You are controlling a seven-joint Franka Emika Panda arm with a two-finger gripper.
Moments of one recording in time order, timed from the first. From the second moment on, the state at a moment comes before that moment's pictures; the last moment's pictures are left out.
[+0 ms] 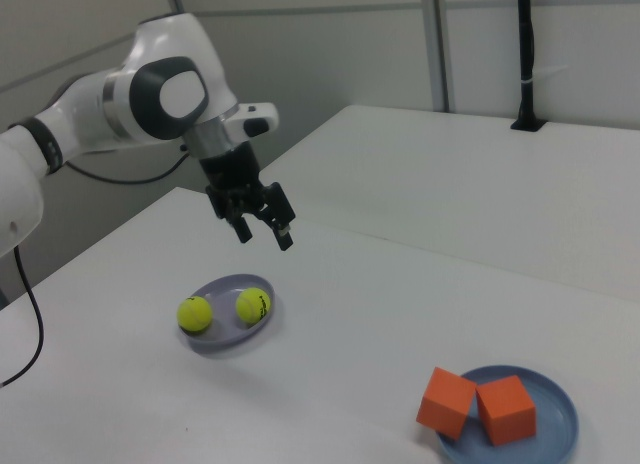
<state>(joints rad) 0.16 0.26 0.22 -1.37 -0.20 1.62 0.21</state>
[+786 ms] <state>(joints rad) 0.03 0.14 0.08 -1.36 -0.12 1.50 0.11</state>
